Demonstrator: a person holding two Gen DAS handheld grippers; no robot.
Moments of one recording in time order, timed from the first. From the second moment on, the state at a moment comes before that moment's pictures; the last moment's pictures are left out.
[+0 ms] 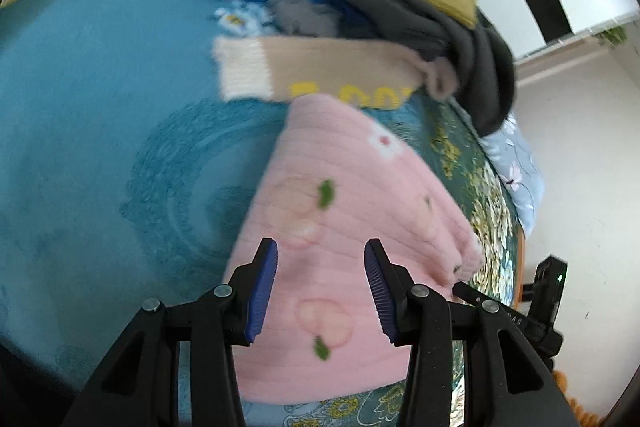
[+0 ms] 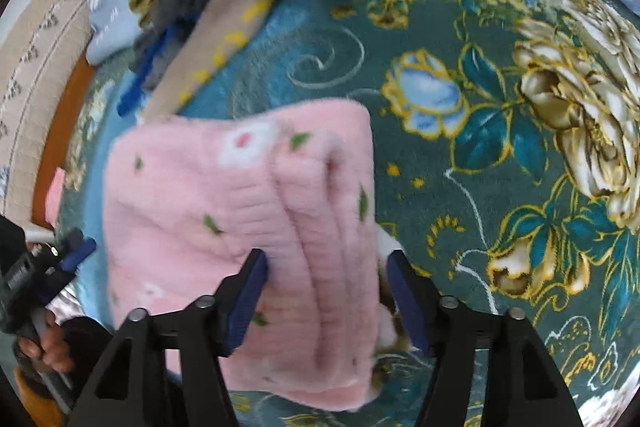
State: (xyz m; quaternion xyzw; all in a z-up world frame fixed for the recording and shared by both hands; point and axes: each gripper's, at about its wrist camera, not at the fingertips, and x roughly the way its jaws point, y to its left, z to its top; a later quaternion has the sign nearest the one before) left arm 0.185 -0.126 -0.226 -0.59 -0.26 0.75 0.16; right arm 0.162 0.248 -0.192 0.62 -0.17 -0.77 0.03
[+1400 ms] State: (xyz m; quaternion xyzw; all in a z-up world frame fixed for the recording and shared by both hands) left arm 0.168 -0.102 -0.301 -0.65 -0.35 0.64 0.21; right arm 0.141 0.278 -0.253 0.59 -0.42 -0.68 0.06
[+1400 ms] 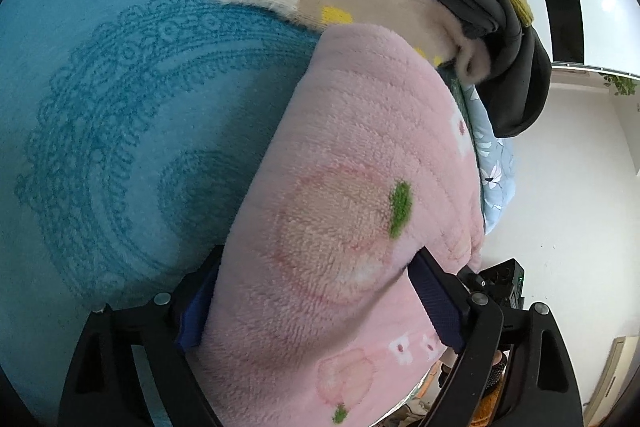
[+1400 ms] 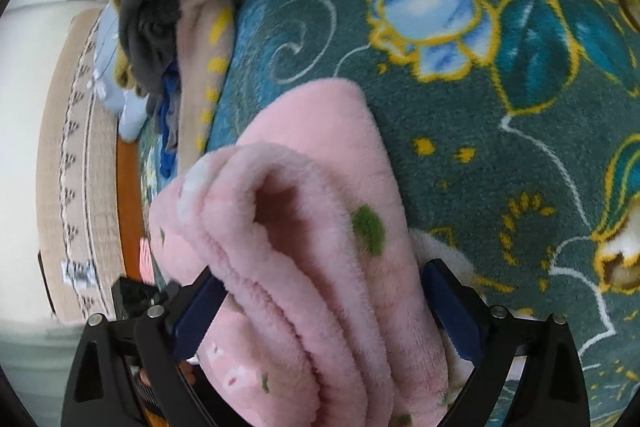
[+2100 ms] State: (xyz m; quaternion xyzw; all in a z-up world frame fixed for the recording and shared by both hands) left arm 0.197 -0.081 -0.230 -0.61 -0.26 0.72 0.20; right arm 0.143 0.258 -0.188 0.55 -0.38 -0.74 0.06
